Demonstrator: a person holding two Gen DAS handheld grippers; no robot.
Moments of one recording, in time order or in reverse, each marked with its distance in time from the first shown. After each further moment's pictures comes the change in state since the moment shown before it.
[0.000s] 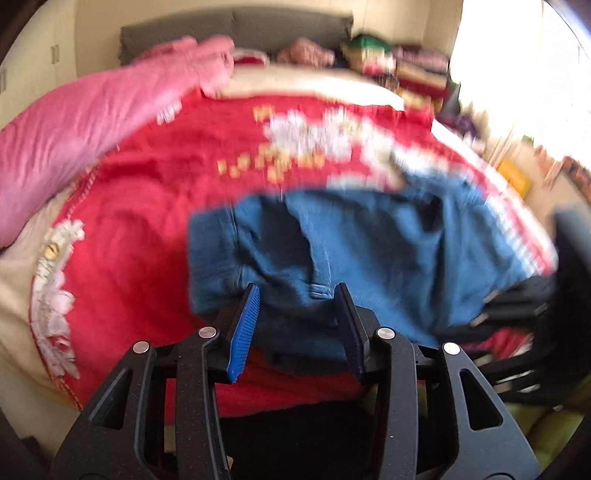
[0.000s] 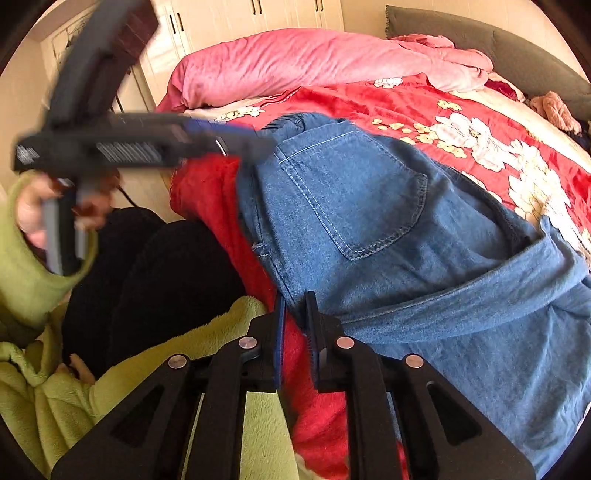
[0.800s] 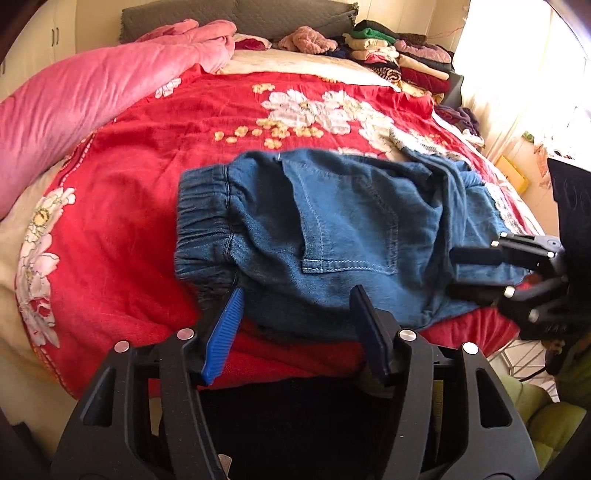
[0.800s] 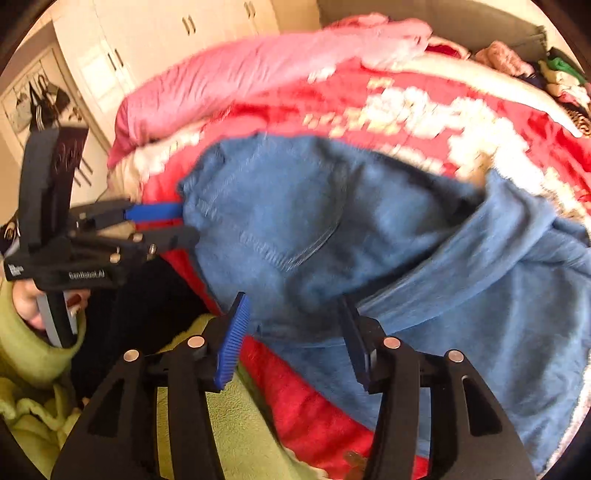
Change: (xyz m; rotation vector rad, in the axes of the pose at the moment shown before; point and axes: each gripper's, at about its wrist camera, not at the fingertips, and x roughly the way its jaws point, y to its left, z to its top) left arm -0.009 0.002 -0.016 -0.043 0.004 -0.044; right arm -0.025 -0.034 0.004 0.230 -0.050 -0.119
